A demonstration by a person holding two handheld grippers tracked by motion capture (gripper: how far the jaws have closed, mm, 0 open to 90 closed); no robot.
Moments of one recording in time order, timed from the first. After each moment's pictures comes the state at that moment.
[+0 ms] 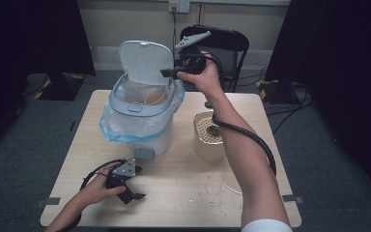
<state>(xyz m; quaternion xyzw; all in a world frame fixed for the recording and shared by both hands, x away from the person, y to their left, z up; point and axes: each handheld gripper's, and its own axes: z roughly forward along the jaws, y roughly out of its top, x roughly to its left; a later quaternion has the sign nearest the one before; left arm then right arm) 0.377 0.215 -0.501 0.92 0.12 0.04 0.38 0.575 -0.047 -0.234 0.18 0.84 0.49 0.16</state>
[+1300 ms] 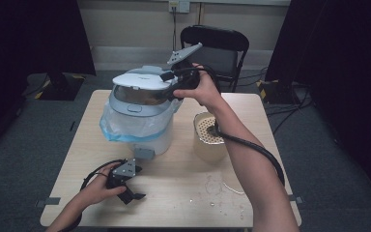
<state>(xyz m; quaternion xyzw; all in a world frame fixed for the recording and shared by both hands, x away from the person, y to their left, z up) 0.376 0.214 -0.502 0.91 0.12 0.04 0.39 0.538 -0.032 -0.247 0.10 0.87 0.48 0.08</state>
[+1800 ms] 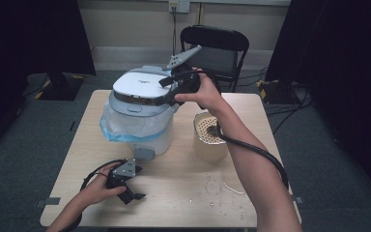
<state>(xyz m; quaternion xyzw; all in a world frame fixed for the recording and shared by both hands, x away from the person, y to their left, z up) 0.376 0.214 -0.502 0.91 0.12 0.04 0.38 0.528 -0.032 -0.248 0.08 0.87 0.48 0.04</state>
